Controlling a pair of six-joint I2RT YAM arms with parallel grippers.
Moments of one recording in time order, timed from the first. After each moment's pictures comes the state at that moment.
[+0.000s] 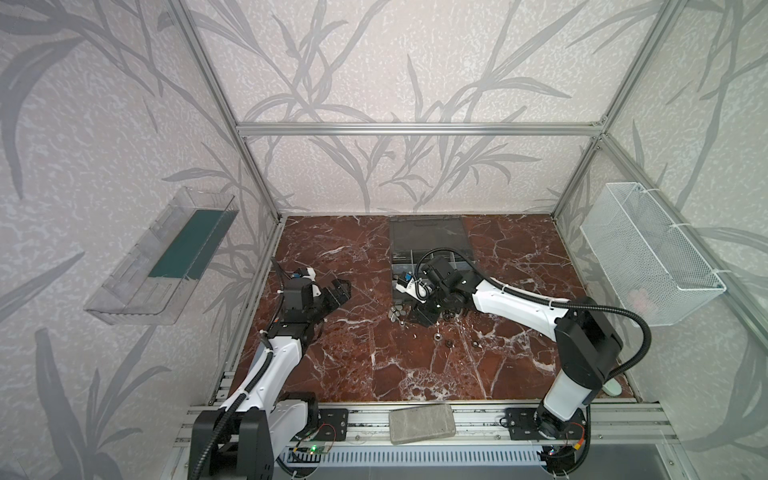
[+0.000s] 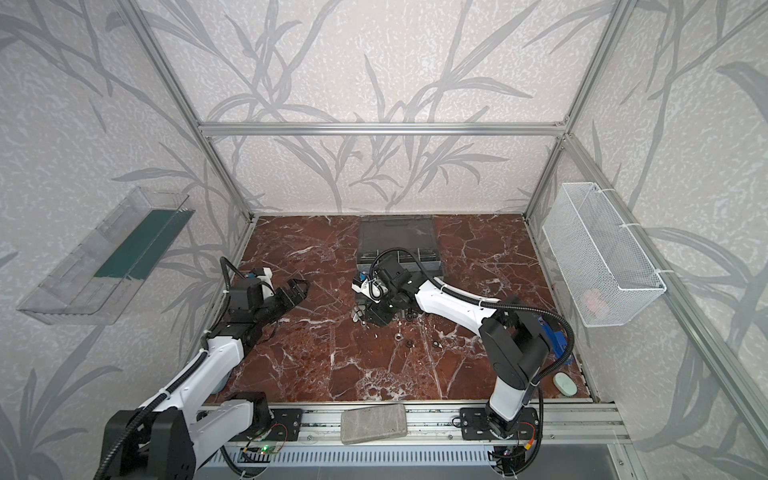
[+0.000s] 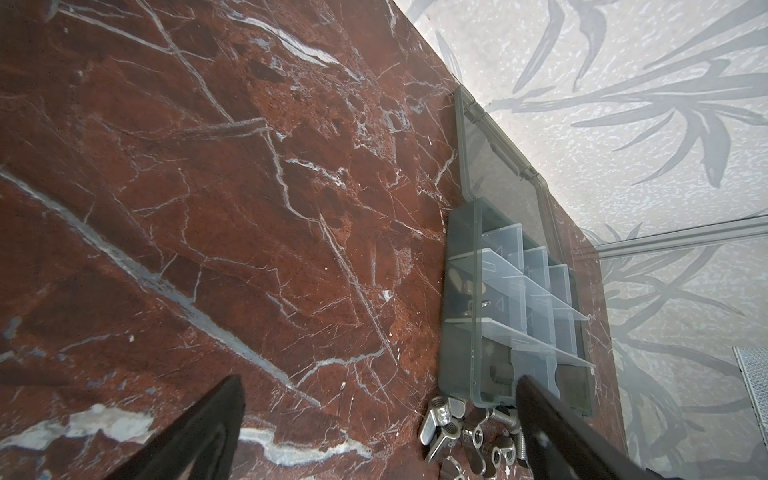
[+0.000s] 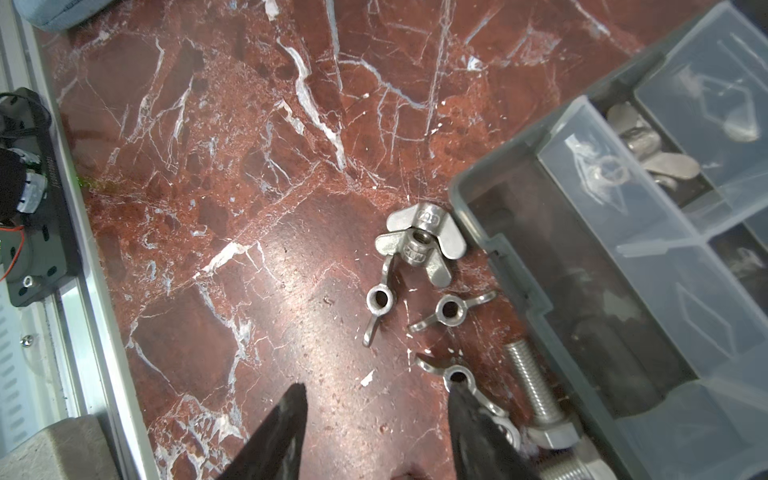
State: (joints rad) left arm 0.00 1.04 0.48 -0.04 0.28 -0.69; right arm 0.79 1.75 1.22 -0.51 -0.32 -0.15
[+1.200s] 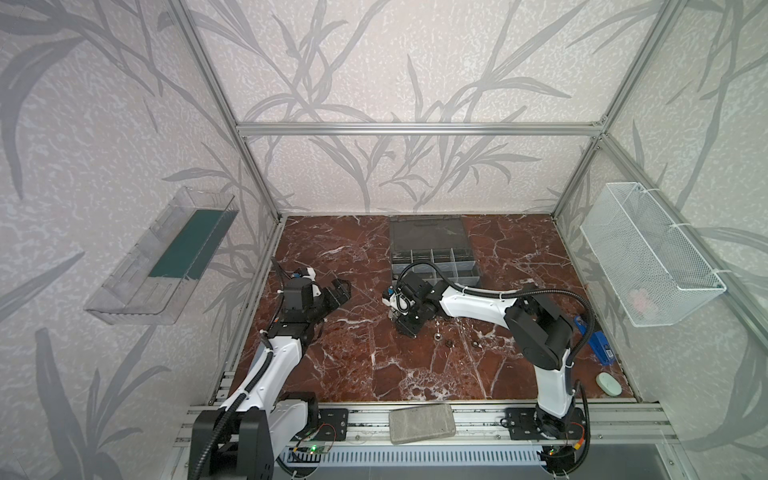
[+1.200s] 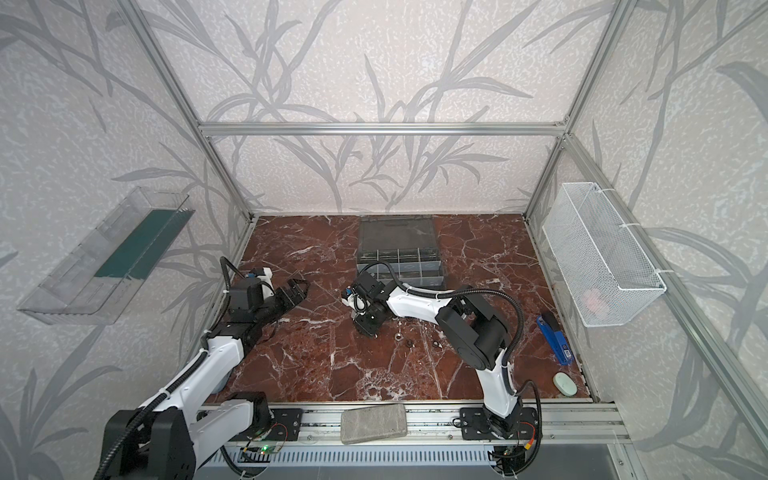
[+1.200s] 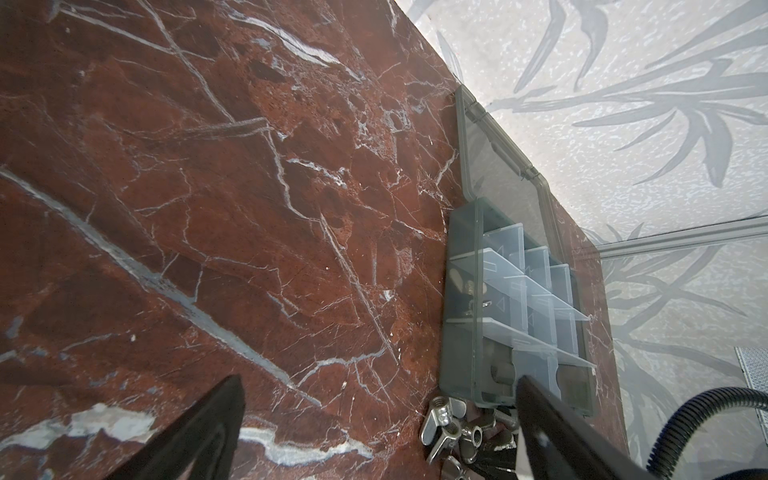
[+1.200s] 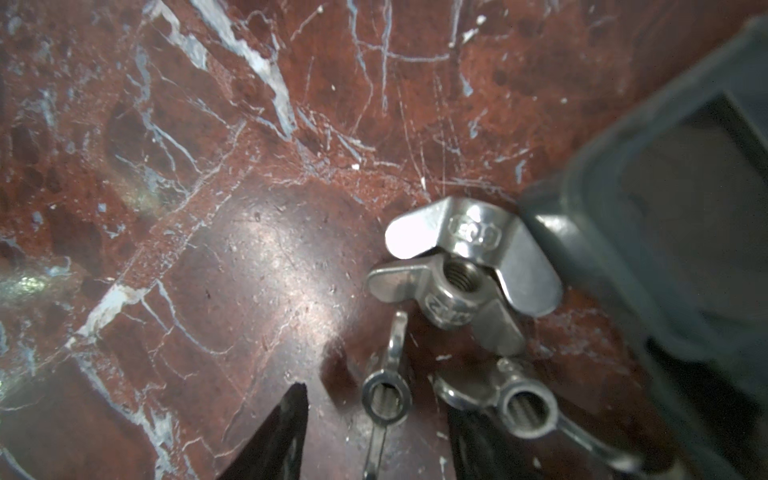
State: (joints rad) left arm 0.00 1.04 0.48 -0.04 0.28 -0.69; right arm 0.88 2.01 1.34 -0.50 -0.20 -0.04
